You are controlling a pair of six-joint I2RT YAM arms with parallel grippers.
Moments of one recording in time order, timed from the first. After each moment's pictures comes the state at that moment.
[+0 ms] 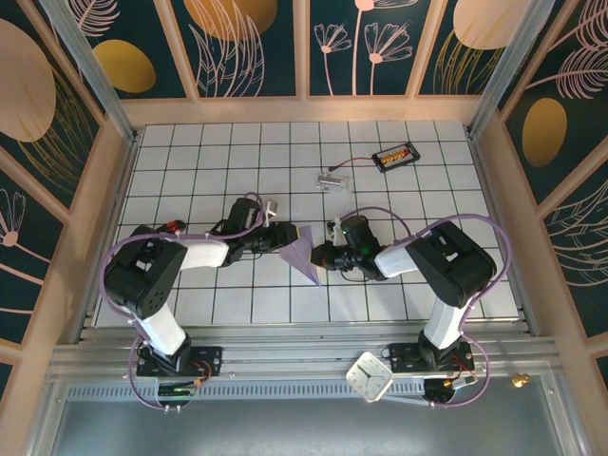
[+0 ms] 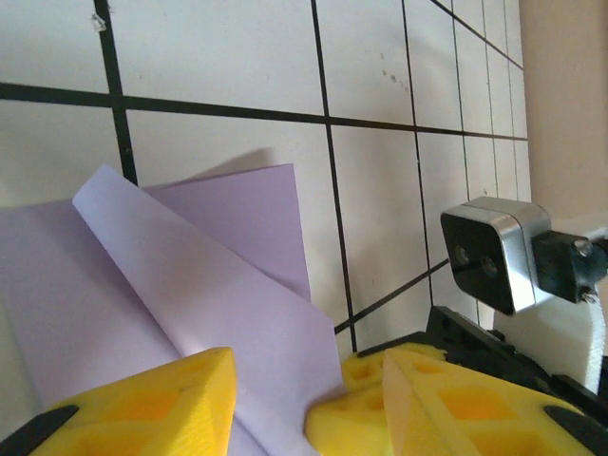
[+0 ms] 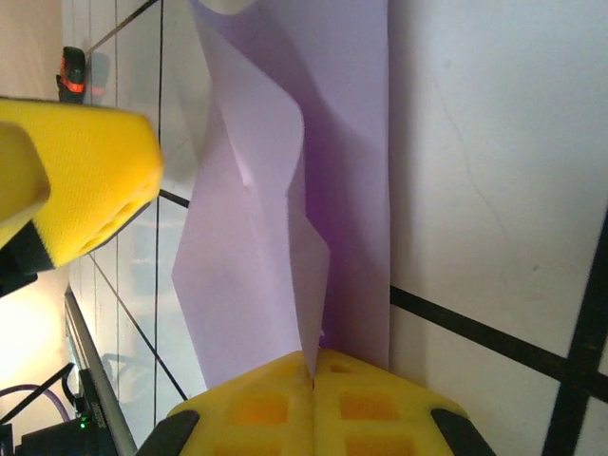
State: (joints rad) left arm -0.52 1.70 0.70 0.33 0.51 -0.83; right arm 0.64 1.77 0.58 0.49 -0.53 0.83
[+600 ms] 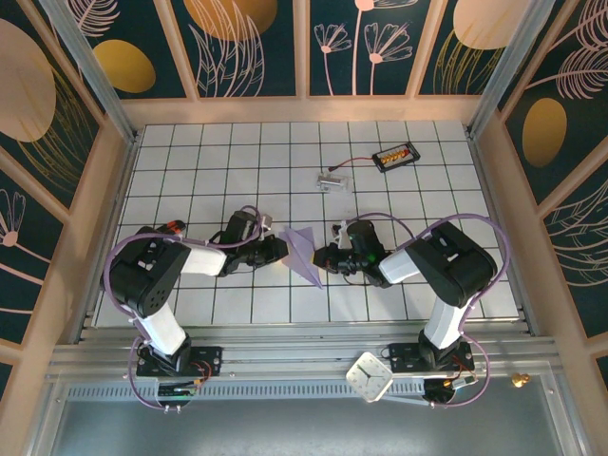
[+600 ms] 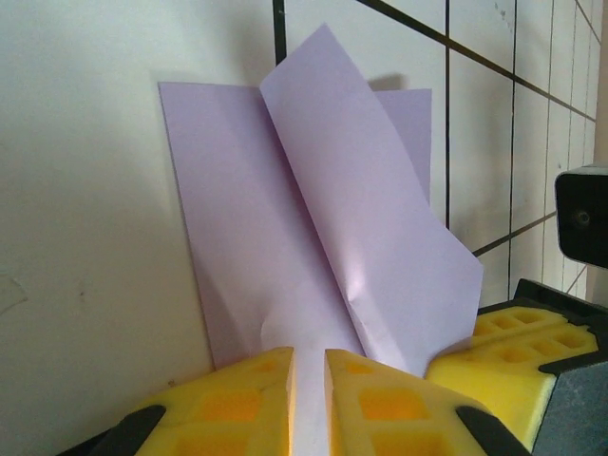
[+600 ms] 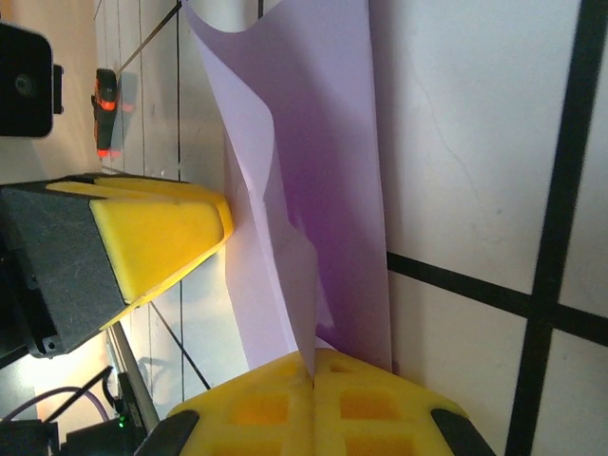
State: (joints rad) left arm -0.52 1.73 0.59 0.36 0.49 -0.83; right arm 0.63 1.77 0.50 0.64 -0.55 0.94
